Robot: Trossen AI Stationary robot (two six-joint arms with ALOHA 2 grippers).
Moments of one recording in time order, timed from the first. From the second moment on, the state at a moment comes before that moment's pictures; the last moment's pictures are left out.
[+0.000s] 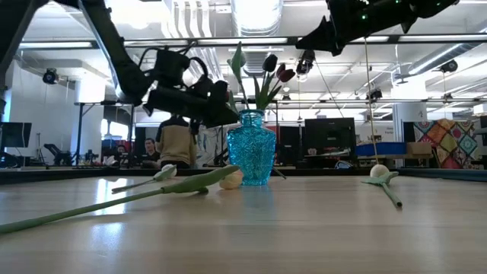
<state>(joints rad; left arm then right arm) 0.57 1.80 0.75 0.92 0.09 -0.23 -0.44 1.08 0.78 0.12 -0.13 -0.22</state>
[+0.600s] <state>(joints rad) 0.63 1.86 0.86 0.89 0.06 -0.30 -0.44 1.08 0.78 0.11 -0.13 -0.23</state>
